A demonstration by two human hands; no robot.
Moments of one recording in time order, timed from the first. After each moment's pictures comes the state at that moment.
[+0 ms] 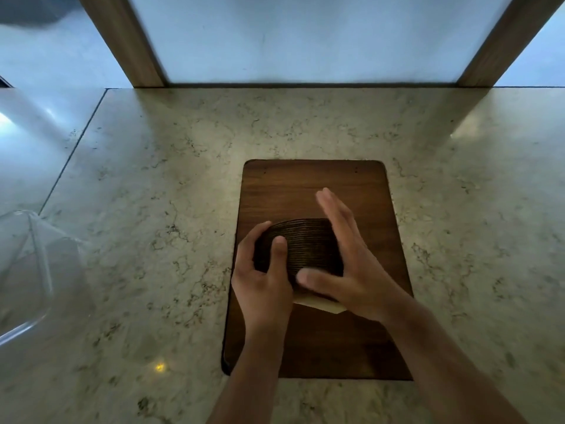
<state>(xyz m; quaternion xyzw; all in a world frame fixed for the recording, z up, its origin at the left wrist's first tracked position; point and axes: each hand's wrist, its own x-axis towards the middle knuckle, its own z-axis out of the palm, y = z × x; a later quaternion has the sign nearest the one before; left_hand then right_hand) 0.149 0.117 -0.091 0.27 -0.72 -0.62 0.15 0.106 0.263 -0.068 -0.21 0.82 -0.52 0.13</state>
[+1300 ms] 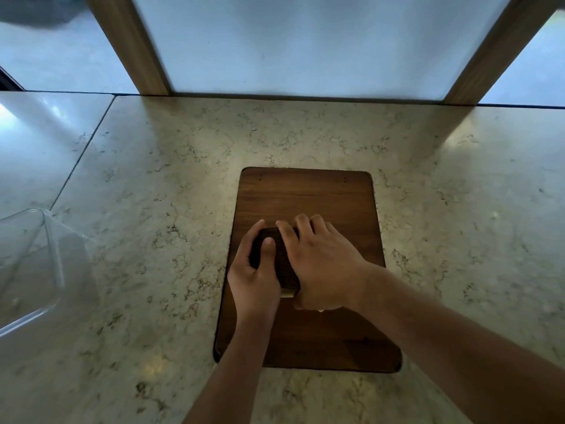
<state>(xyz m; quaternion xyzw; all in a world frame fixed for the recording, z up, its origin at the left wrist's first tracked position) 0.144 0.120 -0.093 0.25 -0.72 -0.63 0.16 0.090 0.238 -0.034 -0.35 0.93 0.01 0.13</state>
